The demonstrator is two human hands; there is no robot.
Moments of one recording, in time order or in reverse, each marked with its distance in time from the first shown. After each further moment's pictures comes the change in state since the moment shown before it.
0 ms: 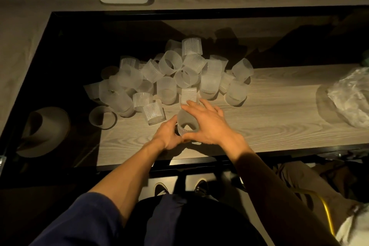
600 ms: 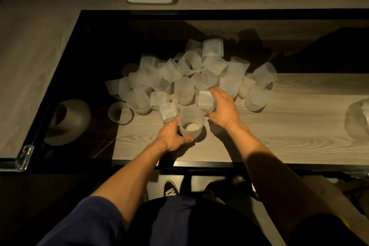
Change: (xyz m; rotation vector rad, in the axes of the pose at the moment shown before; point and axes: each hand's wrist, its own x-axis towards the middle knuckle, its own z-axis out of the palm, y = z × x) left_hand -0.013 -0.015 -0.024 -0.027 0.103 -0.163; right_hand 0.076 0.035 0.028 0.214 0.255 0.200
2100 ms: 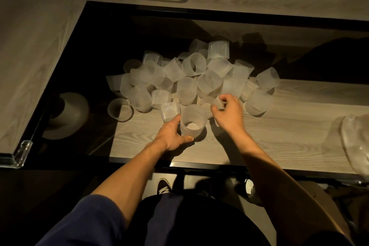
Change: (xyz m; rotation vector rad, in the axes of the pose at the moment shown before) left_hand 0.009 -0.015 -0.002 -0.072 -0.018 0.010; right_hand -0.011 -0.014 -0.006 0.240 0.139 0.190
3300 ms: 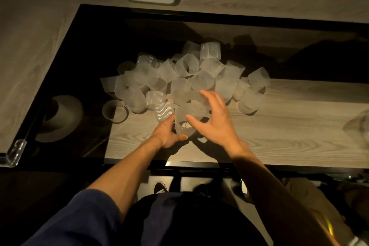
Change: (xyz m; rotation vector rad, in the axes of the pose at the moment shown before) left_hand 0.003 0.003 0.002 0.007 -0.001 0.043; right_hand -0.057 -0.032 -0.026 0.080 -0.063 -0.413
